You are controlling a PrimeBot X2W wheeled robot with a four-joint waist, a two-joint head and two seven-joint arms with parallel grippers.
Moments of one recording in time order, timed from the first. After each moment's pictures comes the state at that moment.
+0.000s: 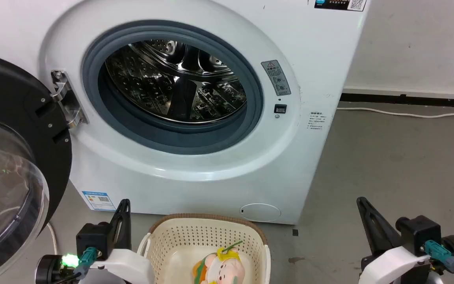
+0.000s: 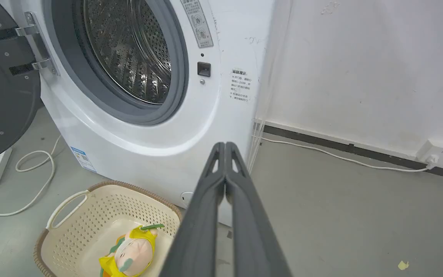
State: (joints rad) left arm 0.02 0.05 0.00 0.00 0.00 0.00 0.00; right arm 0.01 -0.05 0.00 0.00 0.01 0.13 0.00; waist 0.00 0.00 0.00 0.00
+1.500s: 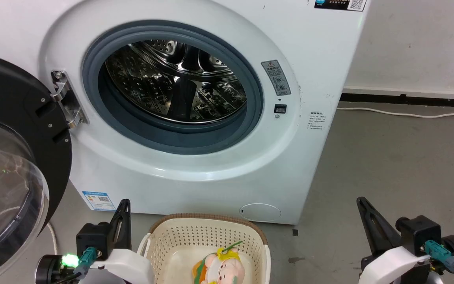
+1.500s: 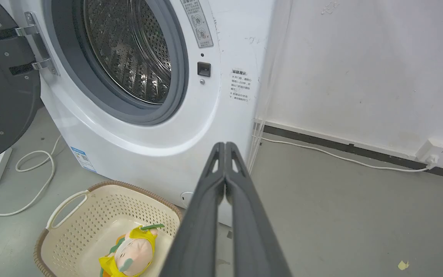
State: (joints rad) left arm 0.02 0.05 0.00 0.00 0.00 0.00 0.00; right arm 0.01 -0.05 0.00 0.00 0.01 0.13 0.00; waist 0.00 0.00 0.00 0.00
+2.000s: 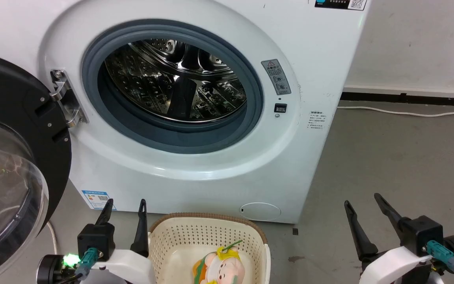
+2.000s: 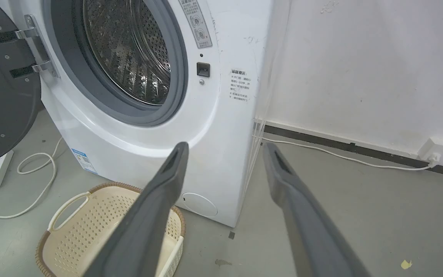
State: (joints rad) left arm 0.02 0.05 -0.01 0.00 0.00 0.01 -0.01; right arm 0.01 -0.05 0.00 0.01 0.01 0.13 -0.01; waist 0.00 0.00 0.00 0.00
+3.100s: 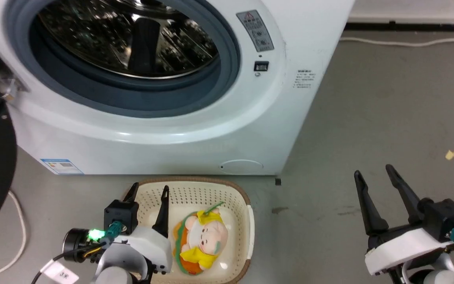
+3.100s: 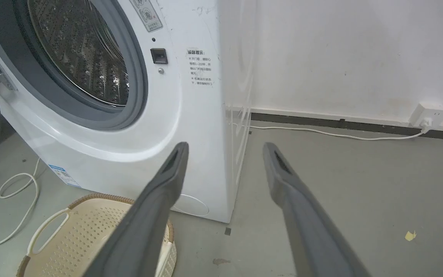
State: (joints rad) left arm -0.15 0.06 -0.08 0.23 -0.03 -0.01 -0.05; right arm -0.05 -0.05 -0.02 -0.03 0.10 0.13 -0.07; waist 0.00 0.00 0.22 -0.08
